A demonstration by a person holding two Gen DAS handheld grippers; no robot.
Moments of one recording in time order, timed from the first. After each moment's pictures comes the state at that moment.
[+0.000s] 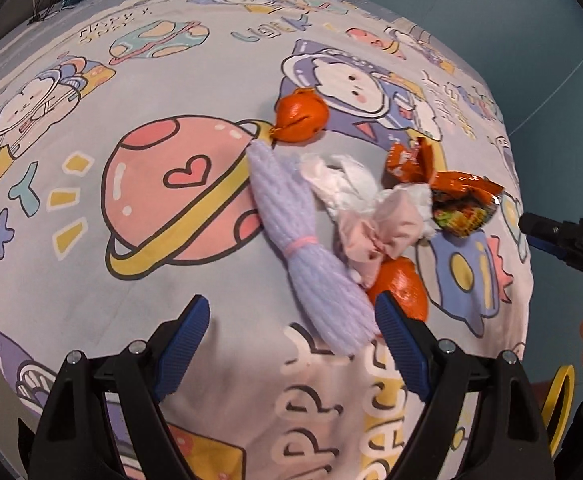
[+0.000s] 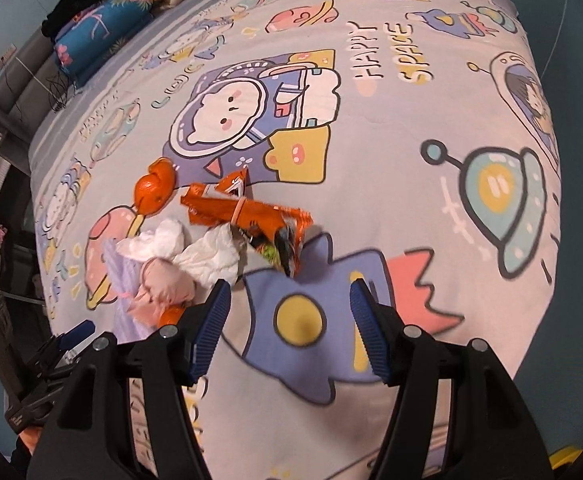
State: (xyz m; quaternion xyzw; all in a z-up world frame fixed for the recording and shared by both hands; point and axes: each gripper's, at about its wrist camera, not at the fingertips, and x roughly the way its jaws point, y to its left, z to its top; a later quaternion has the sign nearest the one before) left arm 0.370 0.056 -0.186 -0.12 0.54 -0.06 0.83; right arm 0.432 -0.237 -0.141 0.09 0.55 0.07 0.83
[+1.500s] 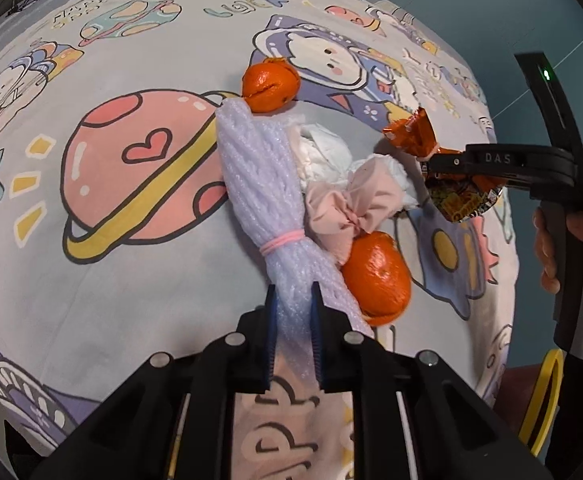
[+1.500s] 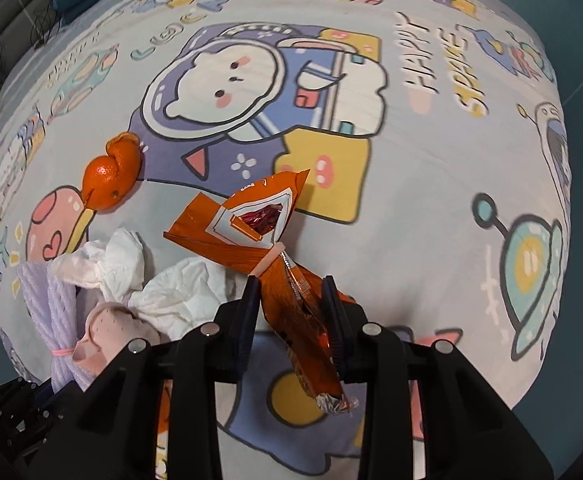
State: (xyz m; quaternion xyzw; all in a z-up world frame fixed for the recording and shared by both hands) left arm 0.364 0.041 -0.195 -0.13 0.56 -0.11 0.81; right arm 0.491 -0.190 -0.180 -0.03 0.59 0.05 0.81
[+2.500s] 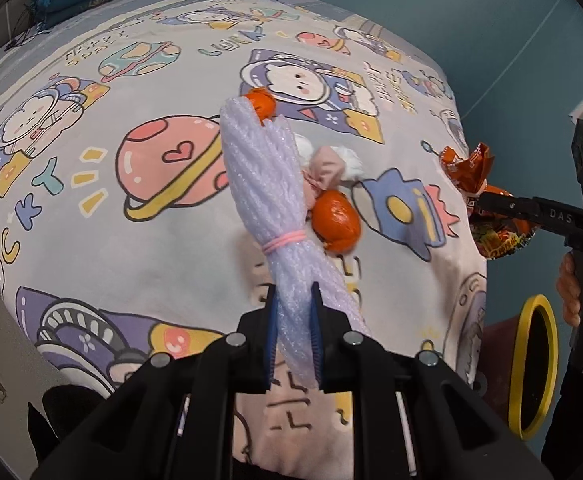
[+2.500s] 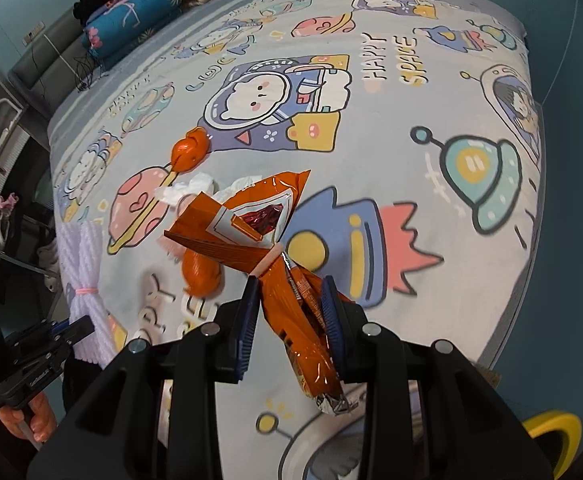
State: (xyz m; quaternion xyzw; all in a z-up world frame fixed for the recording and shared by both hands) left arm 0.279 0.052 -0.134 -0.09 0.52 -0.13 0.84; right arm 0.340 -0.242 -0.106 0.06 0.54 0.10 0.84
